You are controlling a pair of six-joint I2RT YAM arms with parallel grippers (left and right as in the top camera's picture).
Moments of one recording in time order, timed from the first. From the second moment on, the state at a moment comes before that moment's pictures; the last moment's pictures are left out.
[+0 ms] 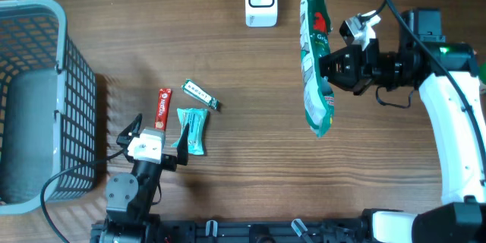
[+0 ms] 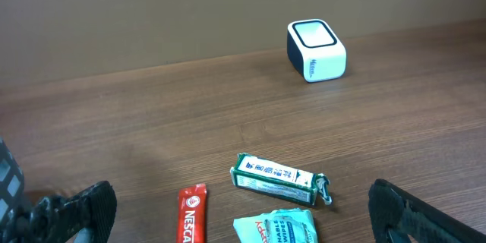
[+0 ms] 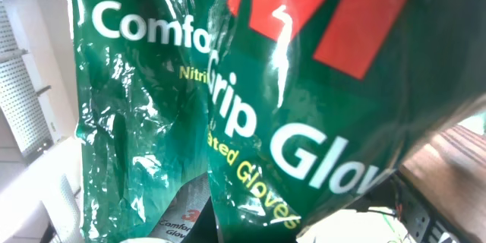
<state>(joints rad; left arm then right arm) -0.12 0.01 0.07 -0.22 0.08 0.07 -0.04 1.49 1.36 -1.17 -1.56 0.24</state>
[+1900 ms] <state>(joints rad) -0.12 0.01 0.07 -0.22 0.08 0.07 0.65 2.25 1.81 -1.23 0.15 0.85</state>
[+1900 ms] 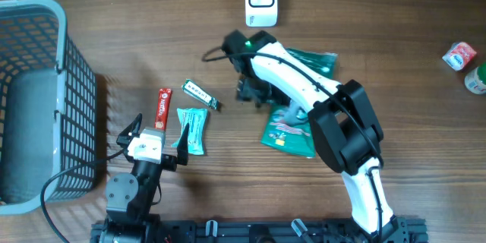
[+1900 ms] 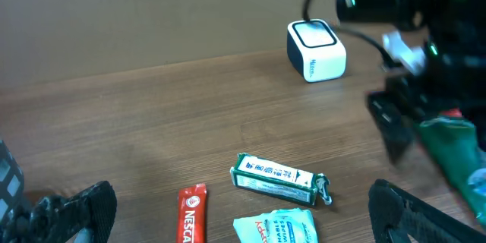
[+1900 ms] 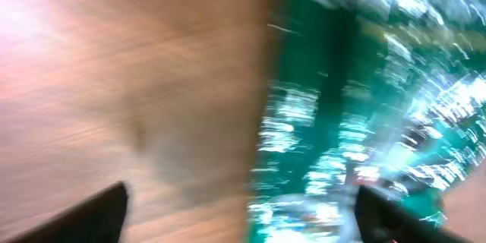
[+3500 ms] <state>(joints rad) -0.12 0.01 0.07 -0.22 0.08 0.07 0.46 2.11 1.31 -0.20 -1.56 1.31</state>
